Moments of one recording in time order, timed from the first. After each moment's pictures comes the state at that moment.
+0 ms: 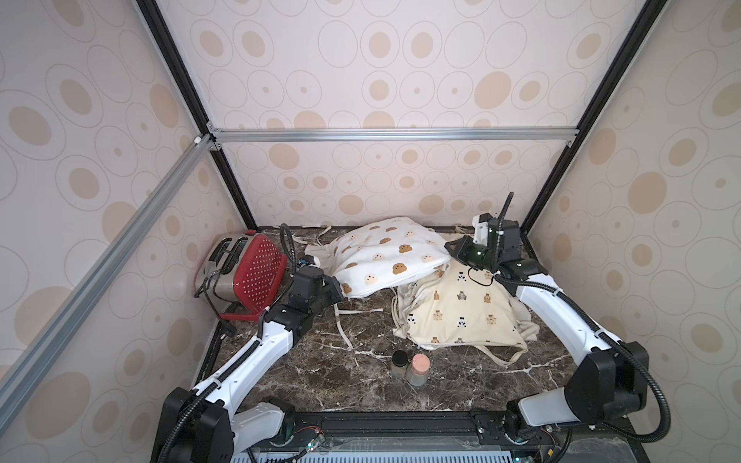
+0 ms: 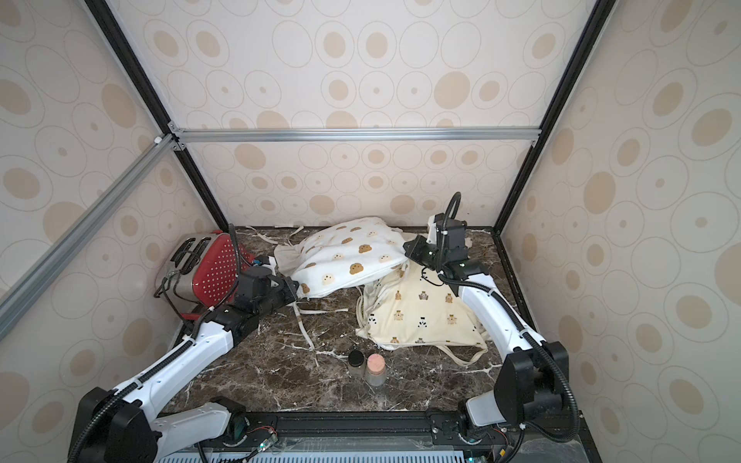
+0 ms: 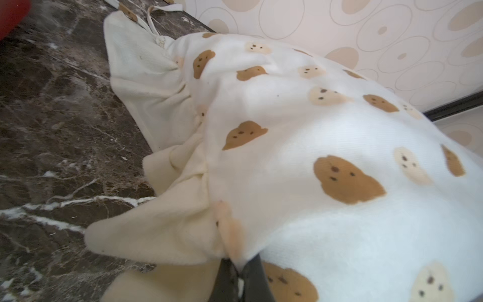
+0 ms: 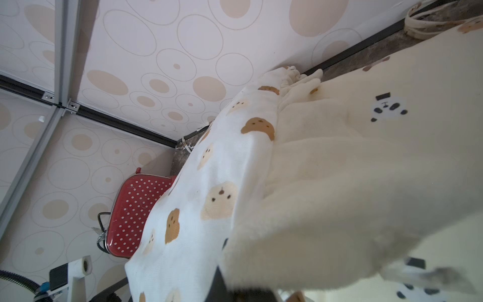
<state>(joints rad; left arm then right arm) -0.36 1.15 0.75 -0.18 0.01 -0.69 0.24 1.43 1.18 -0.26 -0.31 0.71</state>
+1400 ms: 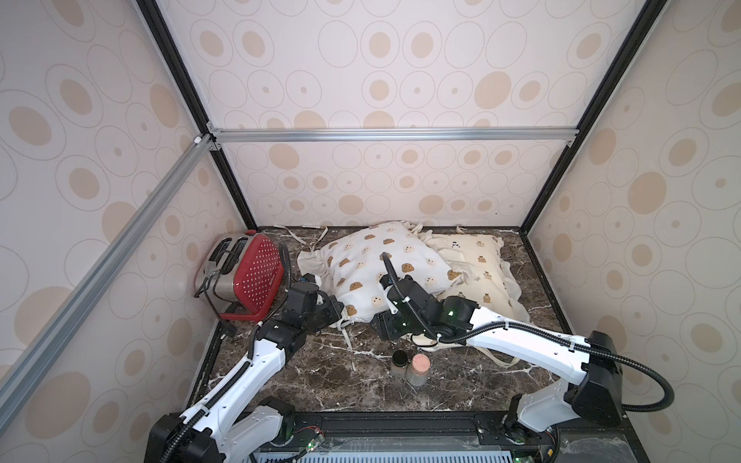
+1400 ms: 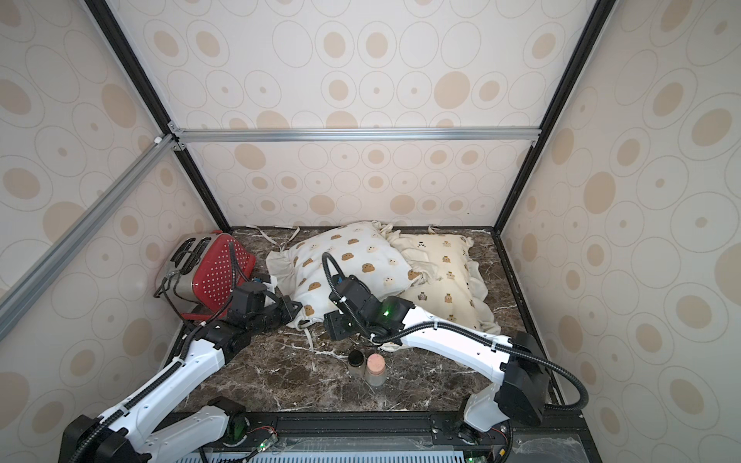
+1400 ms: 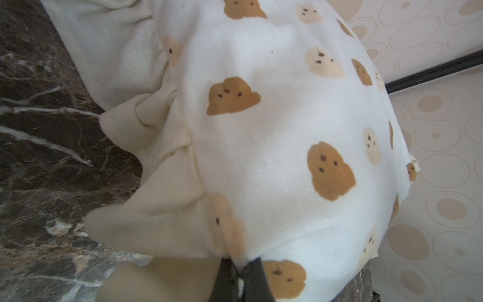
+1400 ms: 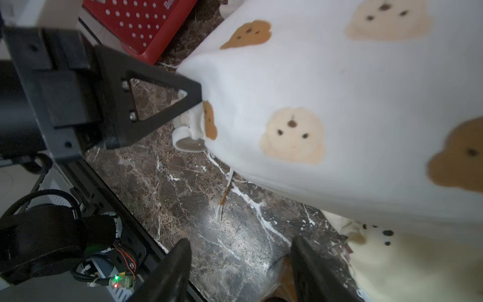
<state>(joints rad) -0.36 1.01 0.66 -0.31 0.18 -0.79 1.06 1.50 1.26 -0.60 0.07 0.55</state>
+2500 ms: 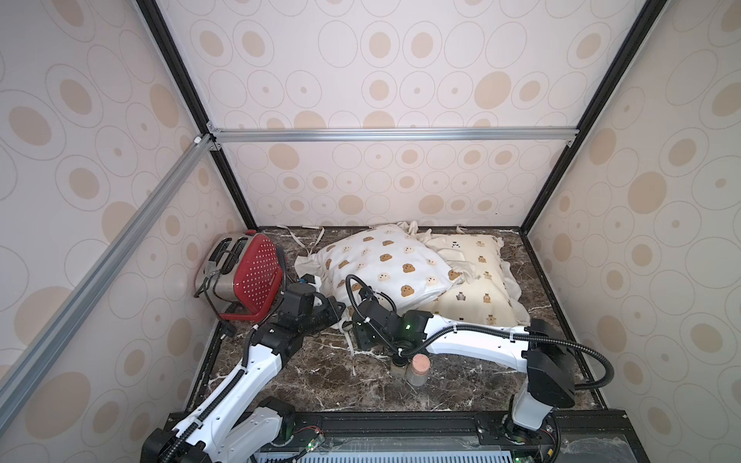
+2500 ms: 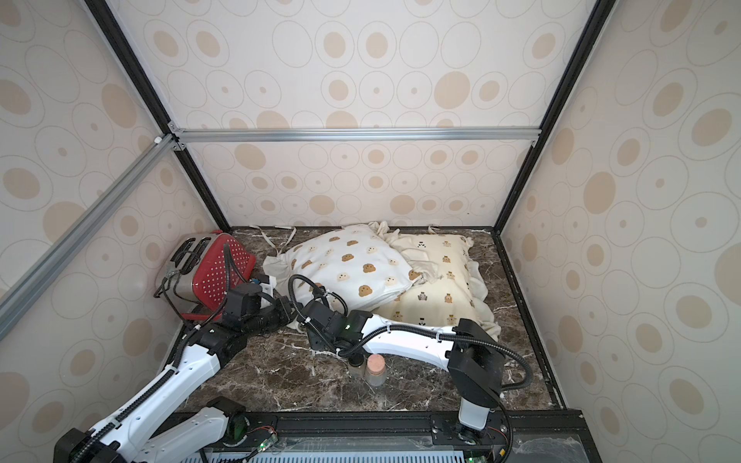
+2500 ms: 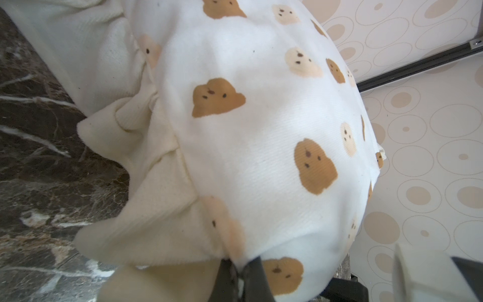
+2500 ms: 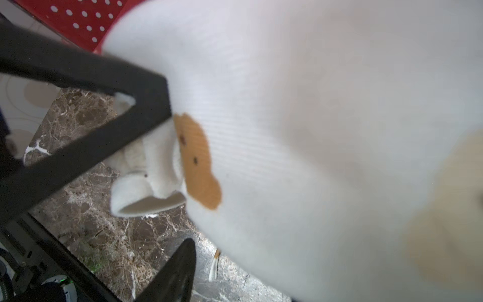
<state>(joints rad) -0.36 0.96 0.66 -0.34 0.24 -0.82 1.14 1.73 1.32 -0.49 0.28 0.70</state>
